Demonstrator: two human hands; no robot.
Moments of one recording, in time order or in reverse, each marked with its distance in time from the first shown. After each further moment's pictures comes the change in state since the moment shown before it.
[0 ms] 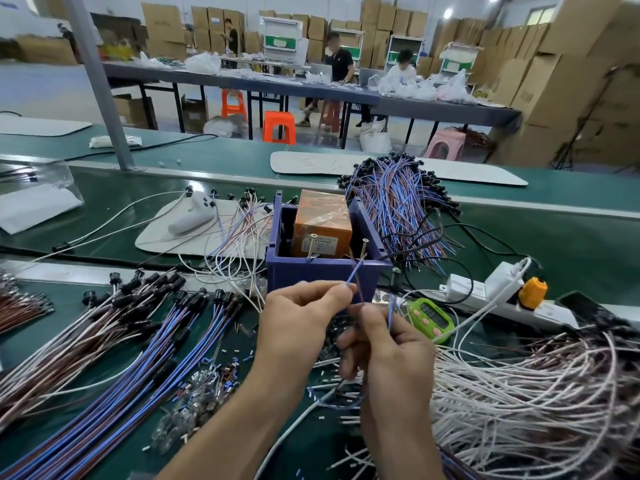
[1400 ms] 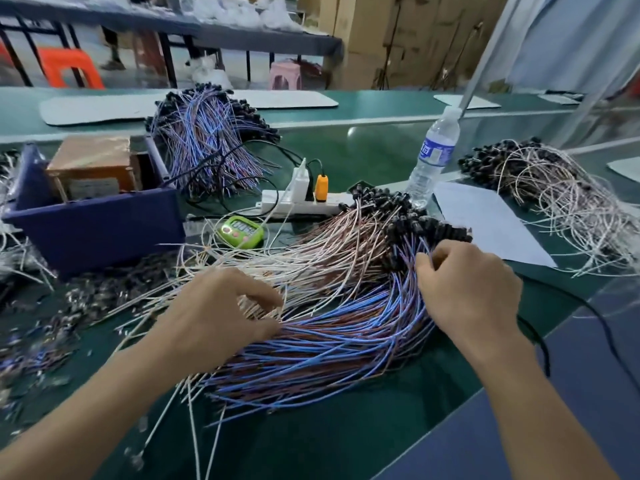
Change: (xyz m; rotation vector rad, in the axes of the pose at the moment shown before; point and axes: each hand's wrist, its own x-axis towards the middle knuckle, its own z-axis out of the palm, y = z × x) left_hand -0.075 -0.022 0.071 0.959 -0.712 0.508; right_hand -0.073 -0.150 -0.253 -1.772 0.655 -0.077
